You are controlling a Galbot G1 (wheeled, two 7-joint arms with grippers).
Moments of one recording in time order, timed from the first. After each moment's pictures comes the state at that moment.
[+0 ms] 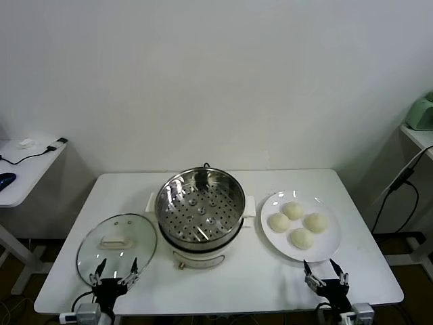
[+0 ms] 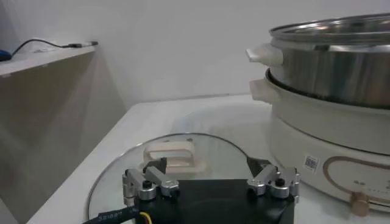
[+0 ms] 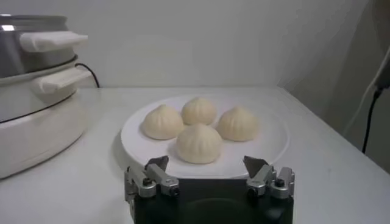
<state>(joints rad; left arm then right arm) 1.70 -1.43 -0.66 -1.98 -0.11 0.17 -0.04 -1.62 1.15 0.59 1.87 0.37 -0.08 0.03</state>
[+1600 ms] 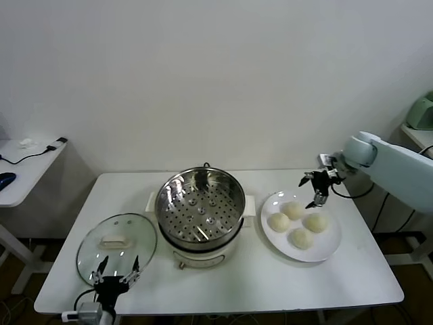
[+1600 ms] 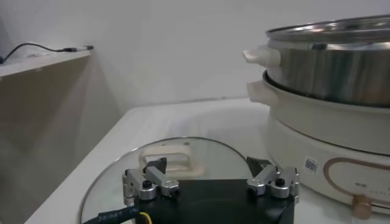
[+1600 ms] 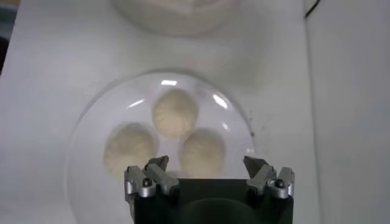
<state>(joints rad) 1.68 -1.41 -0.64 -1.94 -0.12 0.12 -0.05 0.36 0.81 -1.26 0.98 0.29 -0.07 -1.07</state>
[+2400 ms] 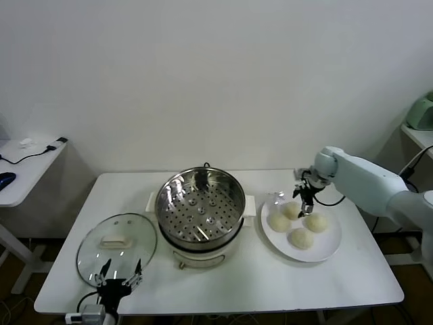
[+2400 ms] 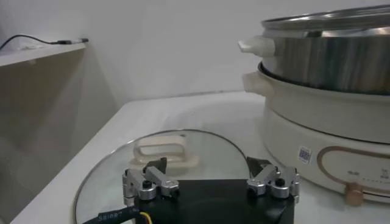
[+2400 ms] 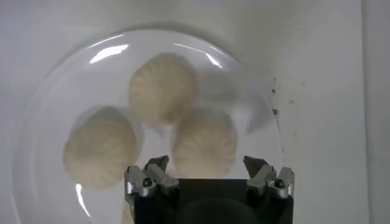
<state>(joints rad) 1.68 -1.41 -0.63 -1.93 -0.11 0.12 -0.05 0.20 1.04 -1.17 0.66 0.20 -0.09 -1.04</state>
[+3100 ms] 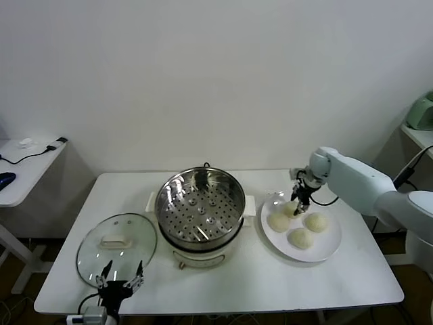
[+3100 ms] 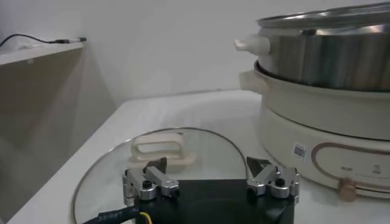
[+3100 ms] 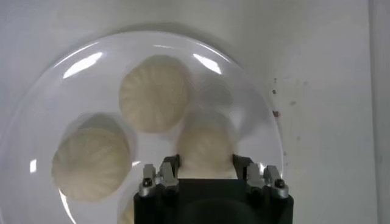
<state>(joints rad) 1.70 -1.42 -0.63 -1.95 -0.10 0.12 -0.05 0.27 1.04 -1.20 0.69 0.21 -0.08 -1.08</state>
